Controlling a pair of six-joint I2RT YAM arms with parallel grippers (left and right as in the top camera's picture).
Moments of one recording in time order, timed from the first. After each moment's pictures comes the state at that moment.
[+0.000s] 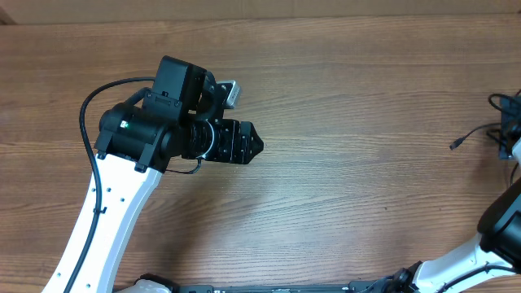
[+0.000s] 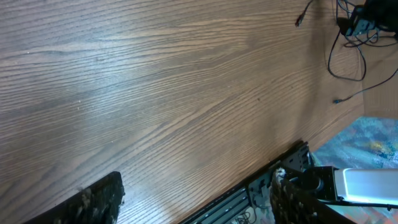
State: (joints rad) left arm -0.36 1.41 1.58 -1.27 0.47 -0.28; right arm -0.67 1.92 1.23 -0.18 0.10 0.95
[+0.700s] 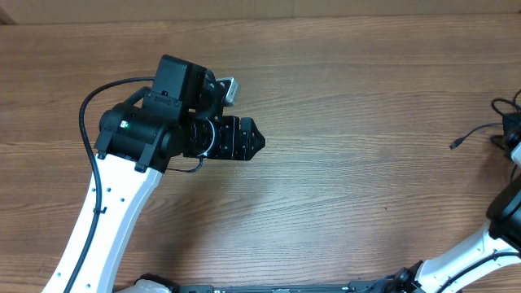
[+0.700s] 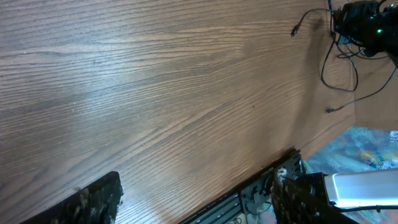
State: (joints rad) left arm -0.36 1.41 1.58 -1.24 0.48 -0.34; right arm -0.70 2.03 1.22 0.03 0.11 0.78
